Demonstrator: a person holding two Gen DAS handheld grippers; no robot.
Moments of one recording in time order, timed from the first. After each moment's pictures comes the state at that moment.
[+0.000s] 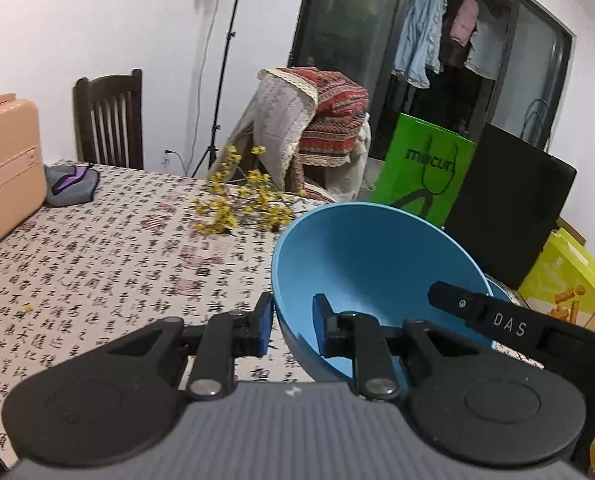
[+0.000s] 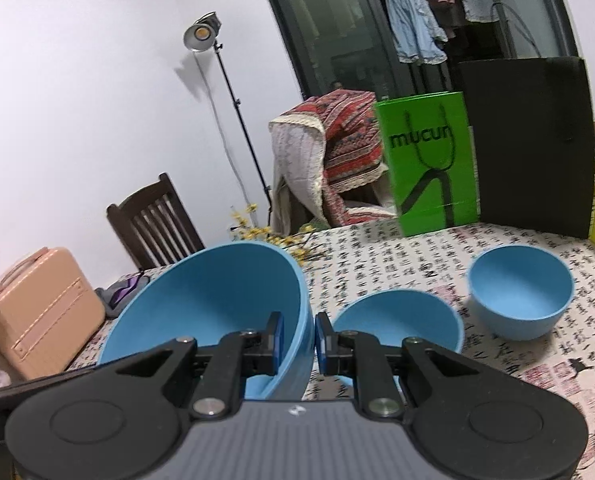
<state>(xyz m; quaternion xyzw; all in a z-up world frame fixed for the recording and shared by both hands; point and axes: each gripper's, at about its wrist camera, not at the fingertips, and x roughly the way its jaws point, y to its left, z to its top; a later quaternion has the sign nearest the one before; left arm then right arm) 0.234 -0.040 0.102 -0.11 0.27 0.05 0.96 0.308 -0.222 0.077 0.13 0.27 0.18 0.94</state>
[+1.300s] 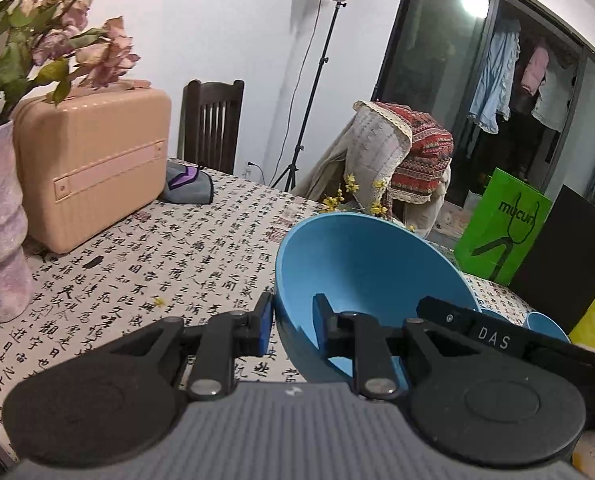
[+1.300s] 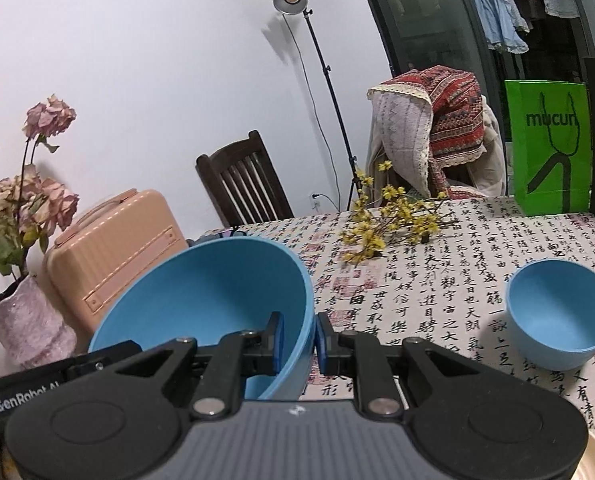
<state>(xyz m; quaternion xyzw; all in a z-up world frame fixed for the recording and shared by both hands) 0.151 0.093 0.104 -0.16 0.24 0.15 0.95 0.271 -0.071 0.081 0.10 0.28 0.28 0.91</state>
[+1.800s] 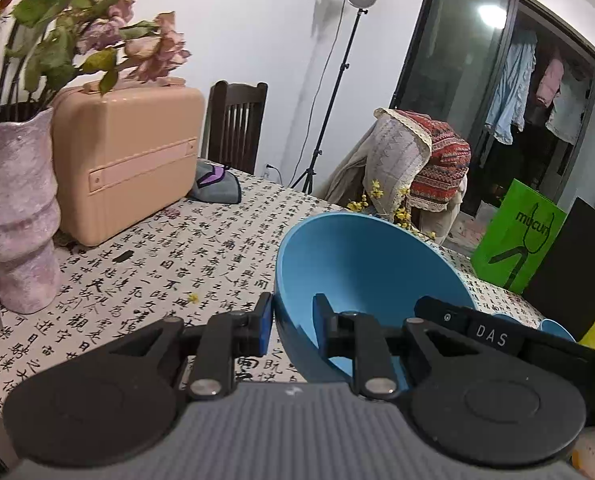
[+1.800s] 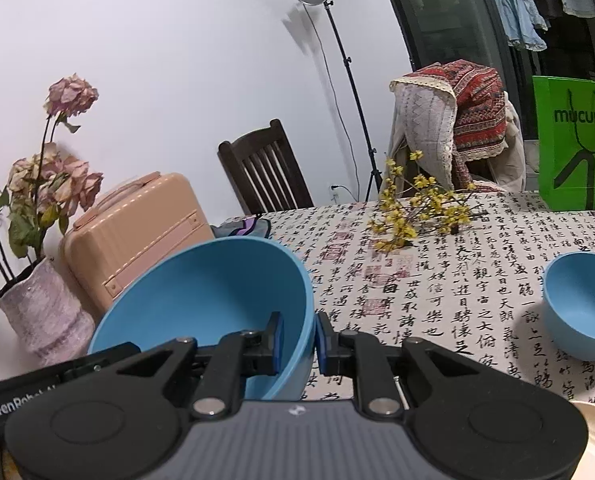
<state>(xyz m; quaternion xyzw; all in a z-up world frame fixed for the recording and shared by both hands) 0.124 0.120 0.099 -0.17 0.23 0.17 0.94 0.255 -0.034 0.077 0.09 0.29 0.30 0.90</state>
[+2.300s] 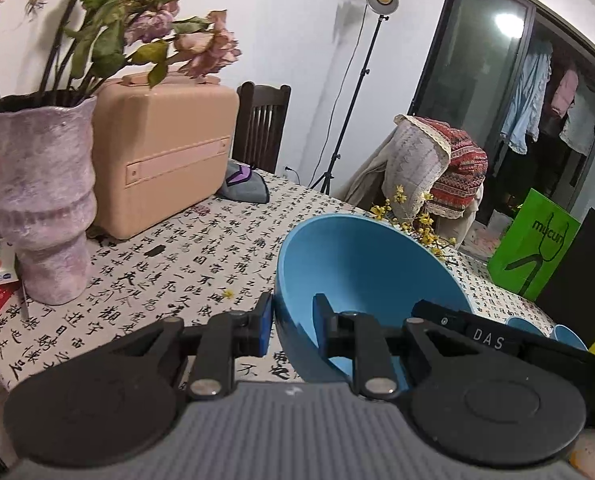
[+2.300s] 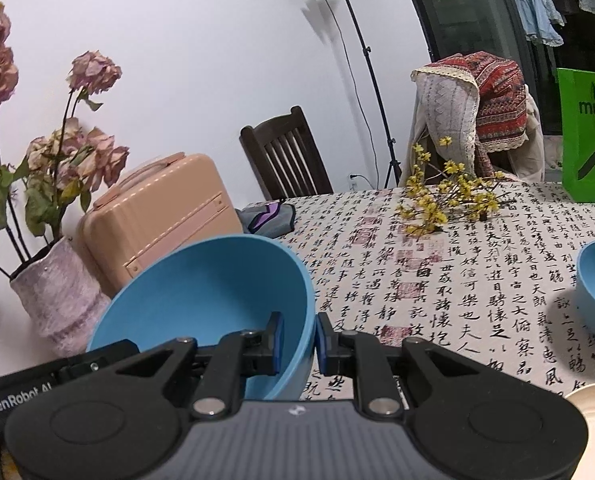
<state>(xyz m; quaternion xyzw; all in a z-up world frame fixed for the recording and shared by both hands) 0.099 0.147 0.091 -0.18 0.23 0.19 0.94 0.239 -0.003 0.069 0.08 0.30 0.33 0.89</state>
